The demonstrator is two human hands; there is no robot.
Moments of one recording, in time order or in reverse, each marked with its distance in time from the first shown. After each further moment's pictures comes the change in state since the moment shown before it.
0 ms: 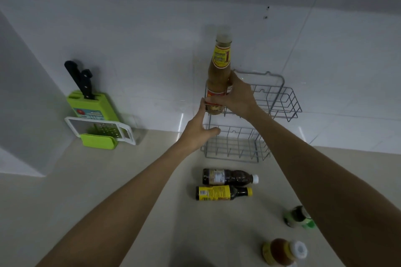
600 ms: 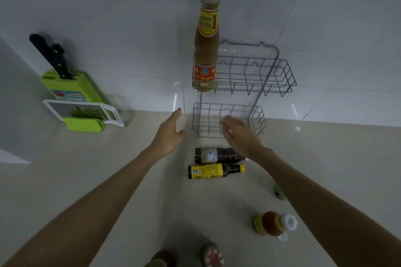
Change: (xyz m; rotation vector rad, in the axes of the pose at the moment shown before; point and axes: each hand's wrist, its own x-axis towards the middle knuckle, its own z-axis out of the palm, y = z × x) left_hand -0.036 -0.068 -0.010 0.246 0.043 -0.105; right_hand -0.128 0.103 0.034 -0.301 -0.230 -0.040
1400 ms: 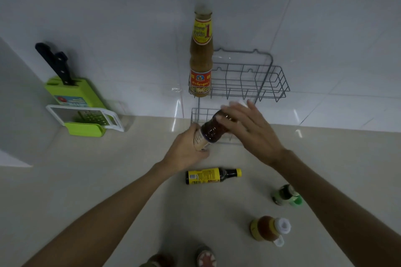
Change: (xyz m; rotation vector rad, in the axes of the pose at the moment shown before) left_hand -0.024 0.028 0.039 -0.005 -0.033 0.165; right_hand -0.015 -0.004 -0.064 -0.450 0.354 -0.650
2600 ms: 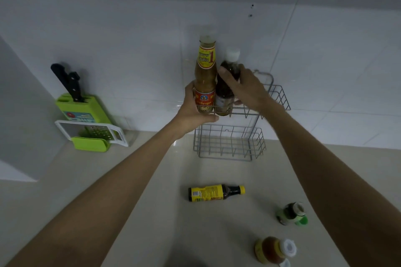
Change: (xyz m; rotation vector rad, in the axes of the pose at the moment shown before) left_hand 0.076 0.083 -0.063 -0.344 0.058 0.042; right_hand 0.136 0.061 -0.020 0.648 -0.140 0.881
